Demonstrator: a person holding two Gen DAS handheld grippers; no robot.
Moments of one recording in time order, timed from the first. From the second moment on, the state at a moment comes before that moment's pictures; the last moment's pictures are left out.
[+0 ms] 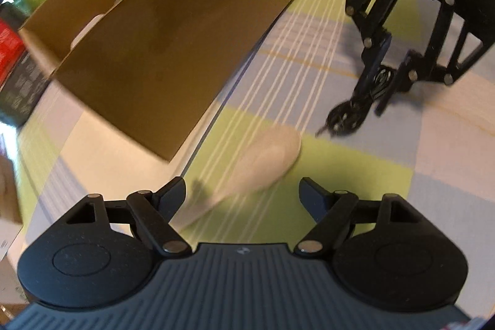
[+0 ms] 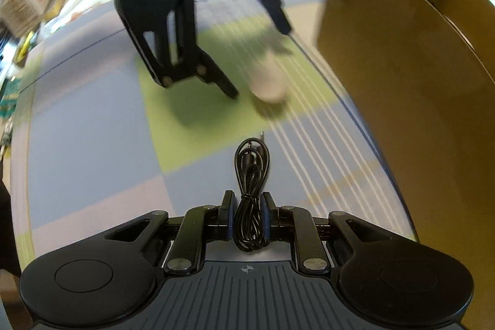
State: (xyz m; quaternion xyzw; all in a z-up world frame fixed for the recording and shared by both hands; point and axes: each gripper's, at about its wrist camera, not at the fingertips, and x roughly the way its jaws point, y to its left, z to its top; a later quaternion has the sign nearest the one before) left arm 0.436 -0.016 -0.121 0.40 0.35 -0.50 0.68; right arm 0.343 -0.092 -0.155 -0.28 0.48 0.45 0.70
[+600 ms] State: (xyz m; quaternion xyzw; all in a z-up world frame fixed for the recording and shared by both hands) left arm 0.417 -0.056 -0.112 0.36 0.45 -0.47 0.67; right arm 0.310 -0.128 -0.141 -0.15 0.51 0.32 0.79
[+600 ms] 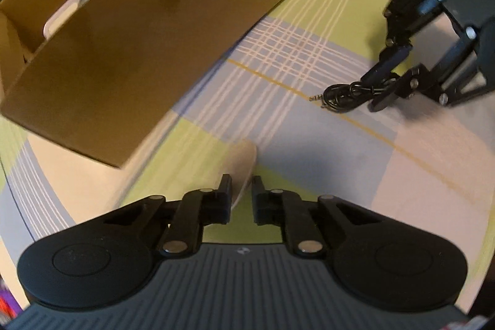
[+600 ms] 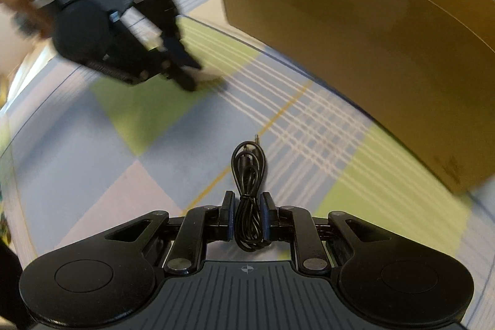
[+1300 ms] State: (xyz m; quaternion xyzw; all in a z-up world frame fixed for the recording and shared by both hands) left arm 0.295 -0.067 -0.106 0.20 0.45 -0.41 0.77; right arm 0.236 -0.186 -0.137 -0.03 0.47 0.20 0.86
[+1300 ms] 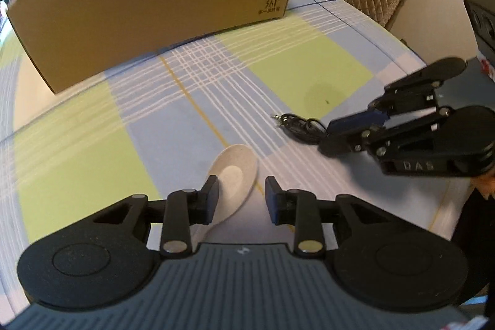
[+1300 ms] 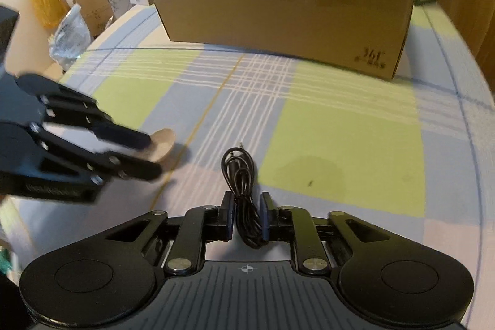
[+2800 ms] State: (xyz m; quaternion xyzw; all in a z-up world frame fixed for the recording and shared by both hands) left arm 0.301 -0.055 -0.117 0.16 0.43 -0.39 0.80; right arm 0.229 -0.157 -0.146 -0.10 0.44 0.20 0.87
